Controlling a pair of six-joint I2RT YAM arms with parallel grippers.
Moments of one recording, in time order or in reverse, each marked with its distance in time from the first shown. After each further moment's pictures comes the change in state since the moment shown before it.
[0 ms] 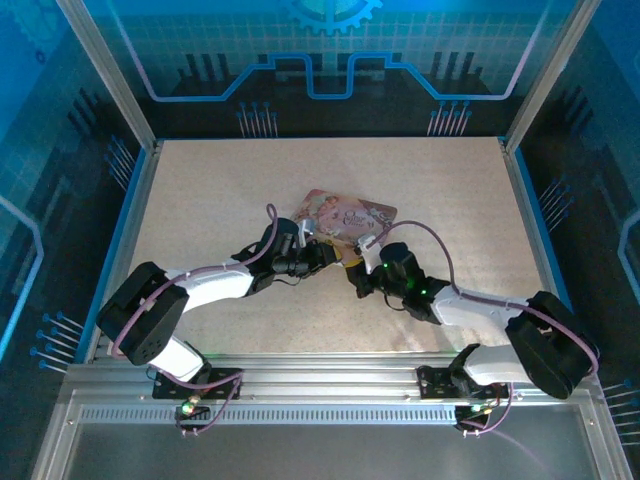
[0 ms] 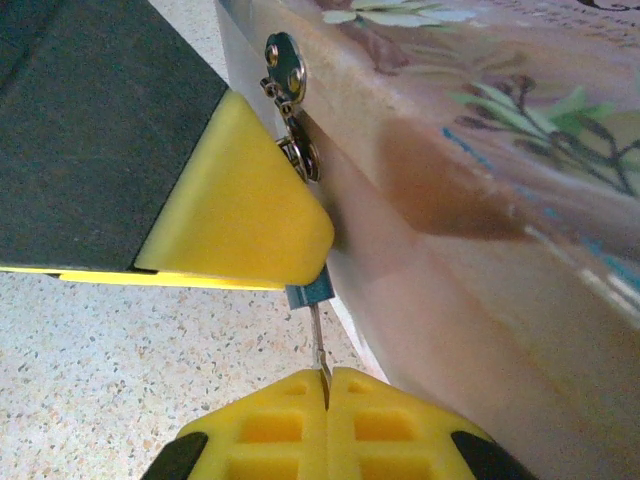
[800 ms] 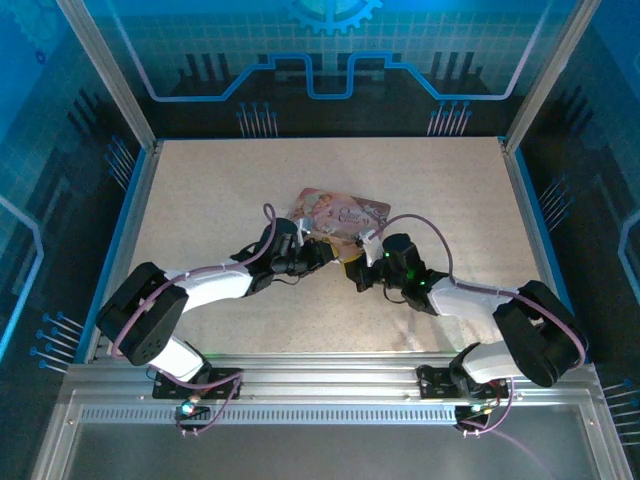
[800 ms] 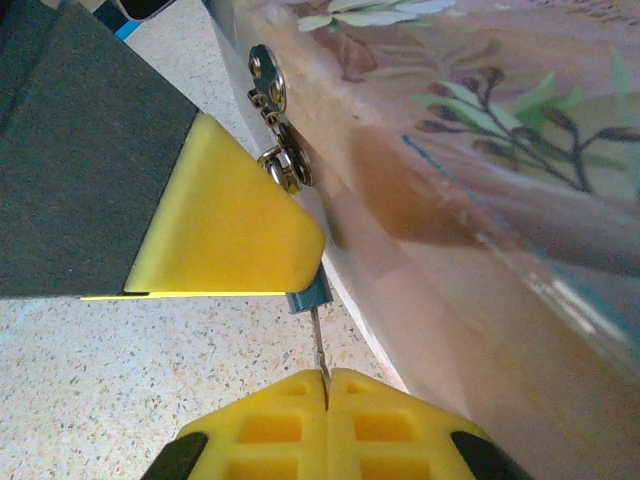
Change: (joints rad) left arm 0.005 -0.004 -0.007 0.003 -0.043 0.000; right arm -0.073 0.076 0.033 0.042 -0.163 0.052
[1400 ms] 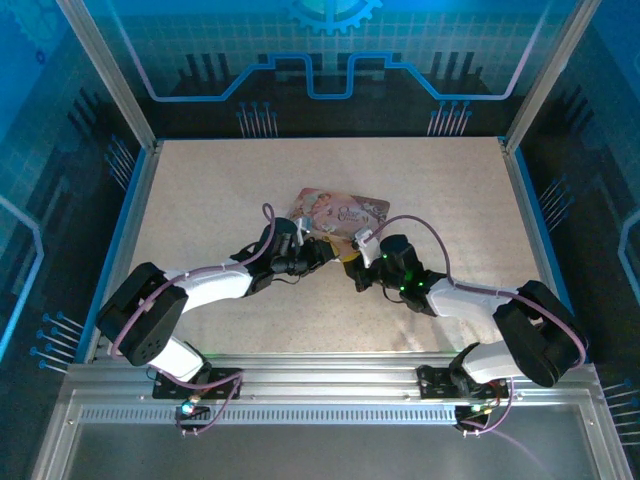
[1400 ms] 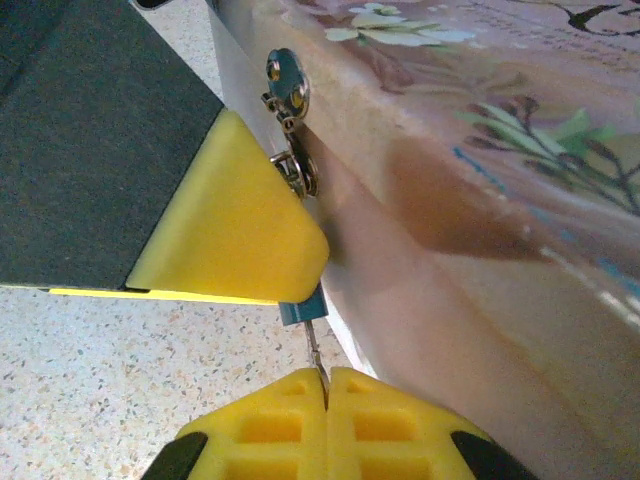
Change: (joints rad) left arm 0.000 -0.003 0.000 0.009 -0.003 -0.026; right arm 0.025 0.000 0.004 0.010 0.092 -0.135
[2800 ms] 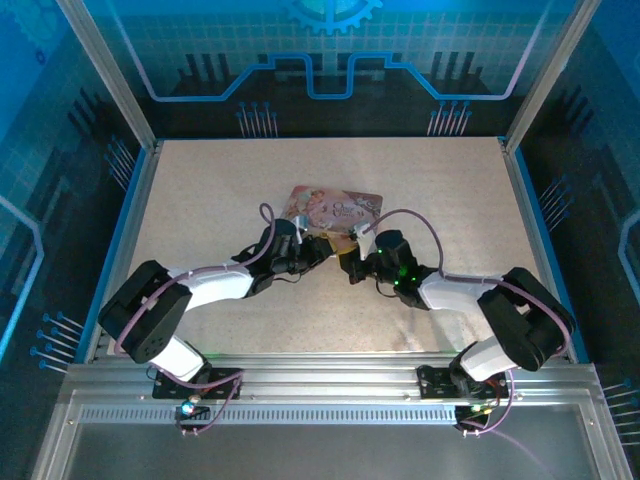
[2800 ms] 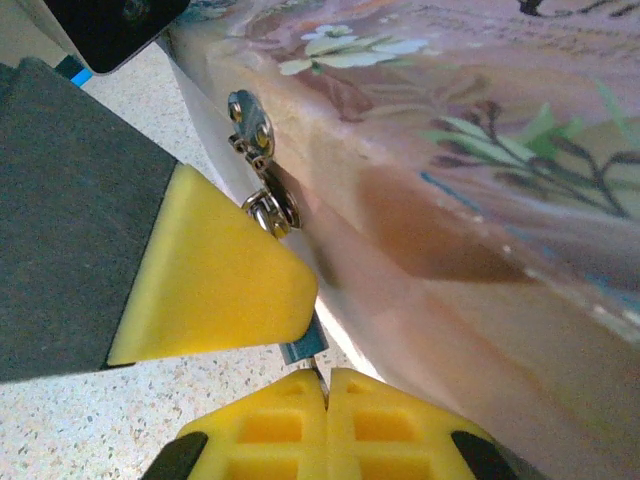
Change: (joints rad) left arm -0.001 0.029 -0.019 0.076 -0.065 -0.026; right arm -0.003 0.107 0.031 0.111 -0.010 0.160
